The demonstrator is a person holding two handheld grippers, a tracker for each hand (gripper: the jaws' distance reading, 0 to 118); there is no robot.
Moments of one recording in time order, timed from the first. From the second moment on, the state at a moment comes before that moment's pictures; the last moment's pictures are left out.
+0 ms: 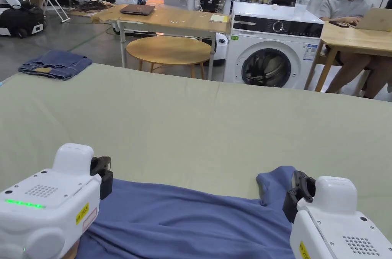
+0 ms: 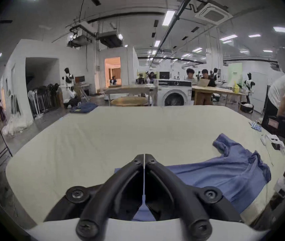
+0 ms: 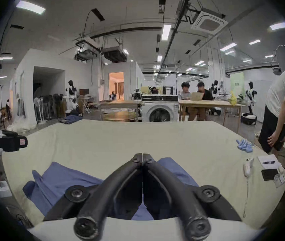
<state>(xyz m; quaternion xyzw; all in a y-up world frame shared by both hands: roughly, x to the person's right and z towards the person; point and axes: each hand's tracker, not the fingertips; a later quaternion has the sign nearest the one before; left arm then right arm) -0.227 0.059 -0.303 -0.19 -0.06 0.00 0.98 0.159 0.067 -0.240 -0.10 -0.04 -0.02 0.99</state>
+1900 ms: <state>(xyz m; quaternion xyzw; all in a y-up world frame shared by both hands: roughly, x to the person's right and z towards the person) -0.279 0.004 -0.445 -0.44 -0.08 0.02 0.90 0.329 -0.050 -0.493 -0.54 -0.04 0.00 0.84</state>
